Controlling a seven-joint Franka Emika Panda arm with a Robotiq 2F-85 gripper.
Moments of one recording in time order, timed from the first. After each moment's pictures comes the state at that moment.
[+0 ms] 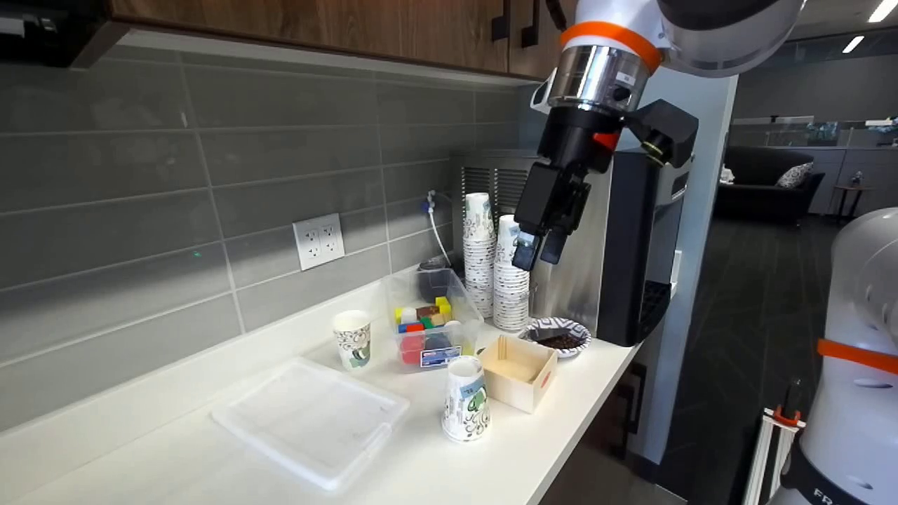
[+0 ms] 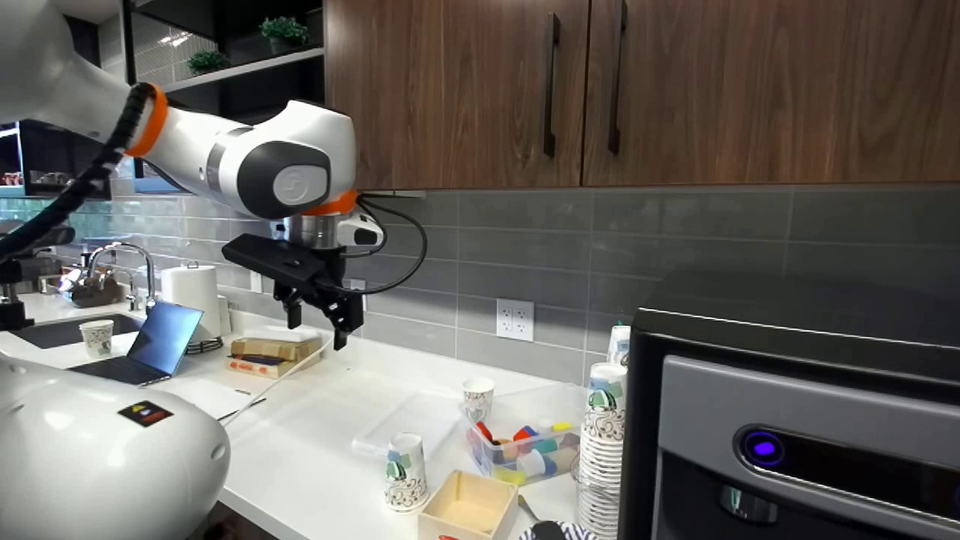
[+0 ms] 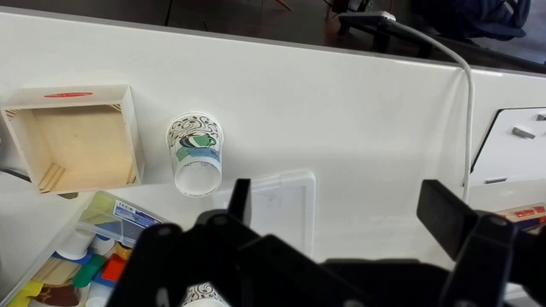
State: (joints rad) arm 0.25 -0.96 0.02 -2.79 0.28 2.06 -0.05
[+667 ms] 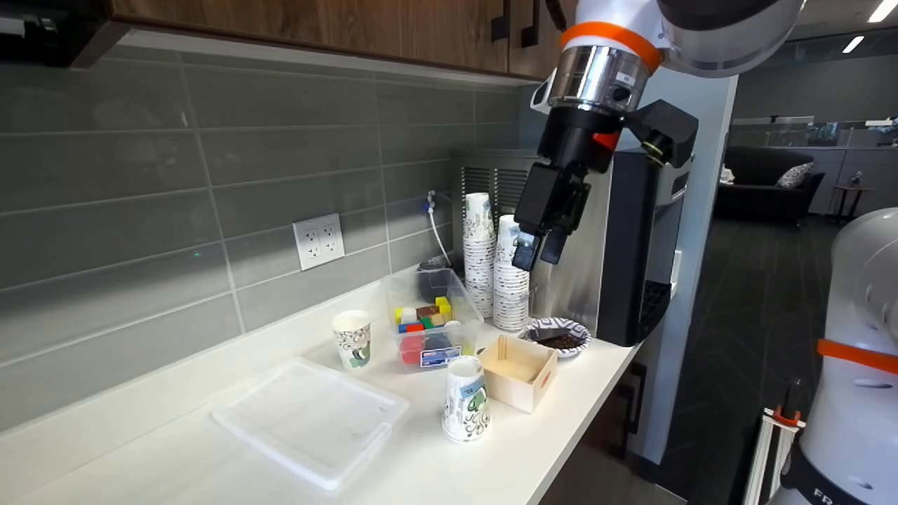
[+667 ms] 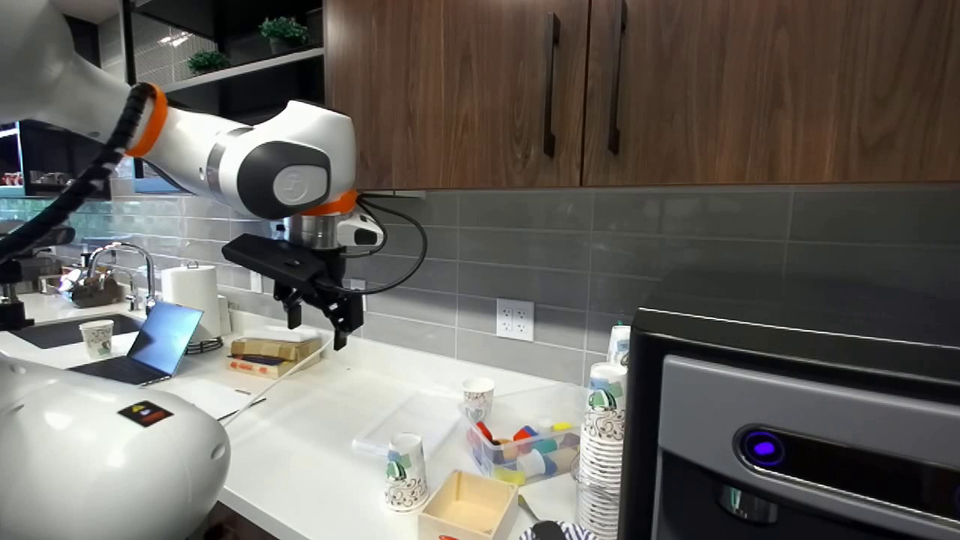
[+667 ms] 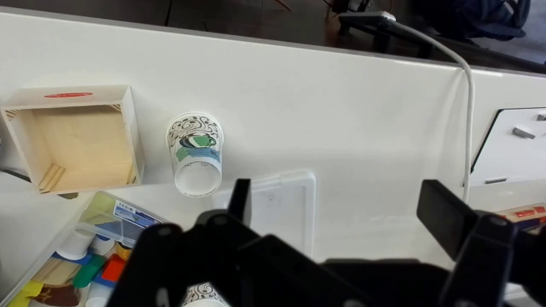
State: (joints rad) arm 0.25 -0.95 0.02 -2.79 0.28 2.06 -0.05
